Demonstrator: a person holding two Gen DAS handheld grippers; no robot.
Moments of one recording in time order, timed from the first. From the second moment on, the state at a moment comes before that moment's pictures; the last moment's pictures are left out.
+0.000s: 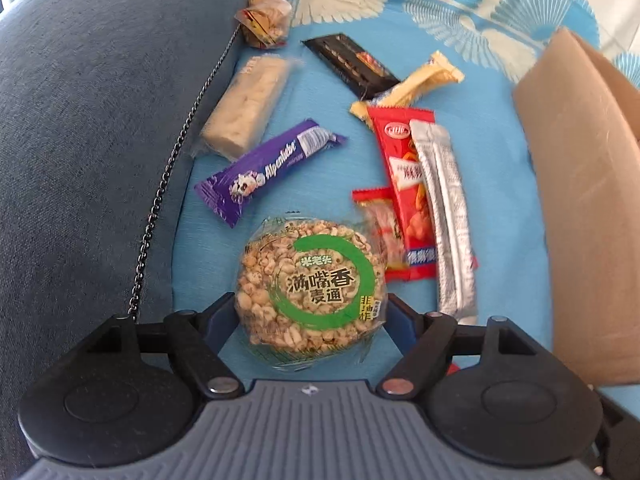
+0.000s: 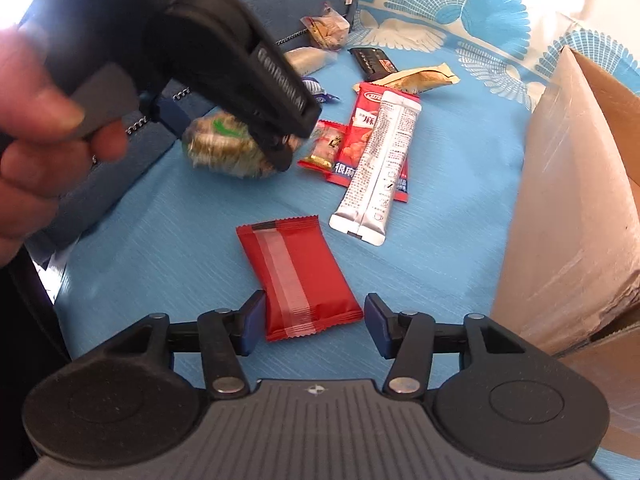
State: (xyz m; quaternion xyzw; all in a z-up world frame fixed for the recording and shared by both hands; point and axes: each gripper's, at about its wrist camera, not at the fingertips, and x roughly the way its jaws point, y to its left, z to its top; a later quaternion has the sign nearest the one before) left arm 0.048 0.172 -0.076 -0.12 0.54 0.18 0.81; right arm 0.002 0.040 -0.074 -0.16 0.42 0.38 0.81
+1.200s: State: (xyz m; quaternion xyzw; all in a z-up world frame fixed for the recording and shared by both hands) left arm 0.022 0.167 -0.012 -0.16 0.40 0.18 0.89; right arm -0.015 -0.019 -0.009 -0.09 0.28 0.37 0.88
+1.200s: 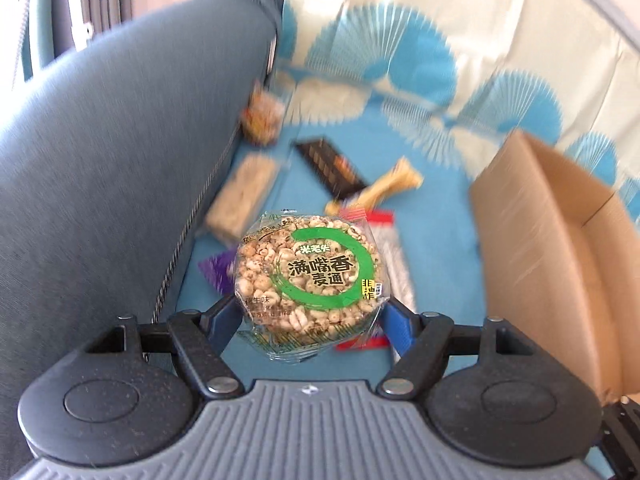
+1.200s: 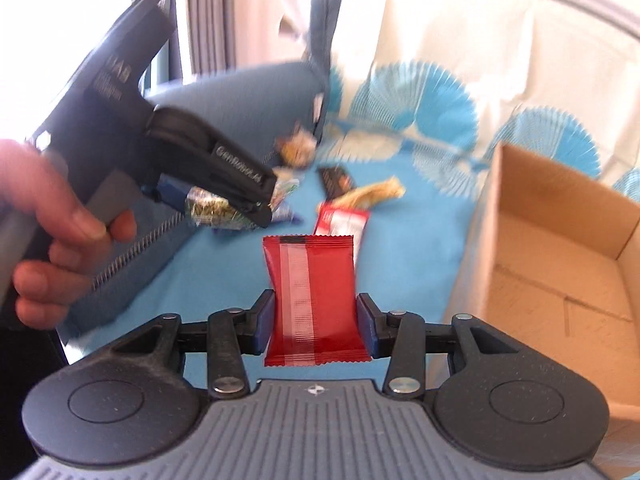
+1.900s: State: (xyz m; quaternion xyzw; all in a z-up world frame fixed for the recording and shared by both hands) left arm 0.013 0.066 0.056 -0.04 0.19 0.13 0.97; right arm 0.088 -0.218 0.048 0.10 0.19 0.18 0.96
